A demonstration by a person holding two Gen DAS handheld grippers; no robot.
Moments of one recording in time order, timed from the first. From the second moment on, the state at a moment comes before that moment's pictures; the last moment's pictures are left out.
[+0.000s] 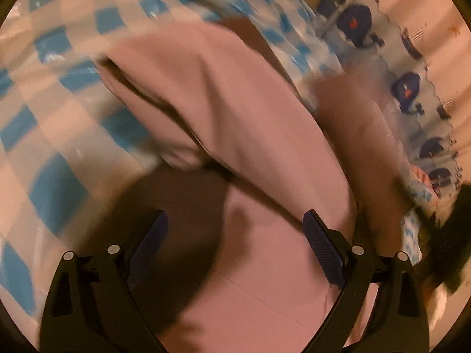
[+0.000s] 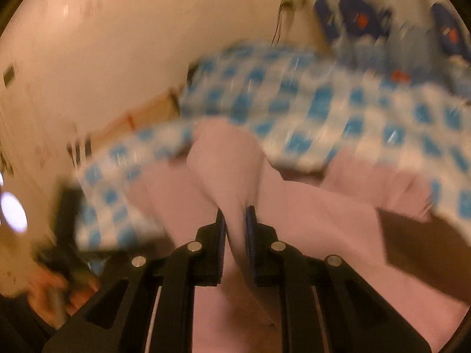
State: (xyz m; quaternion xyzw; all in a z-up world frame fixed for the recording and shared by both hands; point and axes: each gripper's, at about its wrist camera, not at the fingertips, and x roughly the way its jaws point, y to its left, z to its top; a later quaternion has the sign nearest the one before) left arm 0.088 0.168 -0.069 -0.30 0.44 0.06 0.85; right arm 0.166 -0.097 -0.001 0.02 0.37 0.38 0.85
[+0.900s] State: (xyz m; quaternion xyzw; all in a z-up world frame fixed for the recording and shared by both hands) left arm 0.225 0.072 -0.075 -0.14 0.48 -0.04 0.87; right arm 0.199 -0.320 -0.066 0.18 0.39 0.05 0.90
